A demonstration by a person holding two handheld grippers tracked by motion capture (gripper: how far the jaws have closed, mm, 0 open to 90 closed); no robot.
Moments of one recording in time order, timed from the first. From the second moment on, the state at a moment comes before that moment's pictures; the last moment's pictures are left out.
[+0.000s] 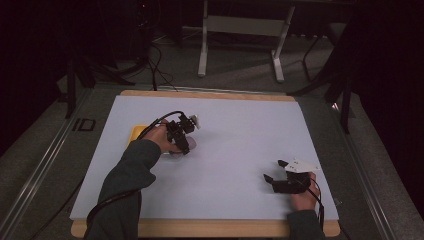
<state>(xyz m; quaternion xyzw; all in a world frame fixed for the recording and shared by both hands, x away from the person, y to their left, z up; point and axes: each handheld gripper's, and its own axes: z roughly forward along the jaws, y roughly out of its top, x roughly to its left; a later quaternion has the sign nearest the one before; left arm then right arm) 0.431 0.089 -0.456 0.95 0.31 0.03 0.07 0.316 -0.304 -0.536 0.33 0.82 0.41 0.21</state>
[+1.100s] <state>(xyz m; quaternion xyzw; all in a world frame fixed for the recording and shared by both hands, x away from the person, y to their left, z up) 0.434 0.142 -0.446 0.91 0.40 0.04 0.08 0.316 -0.304 -0.536 0.33 0.82 0.41 0.22</state>
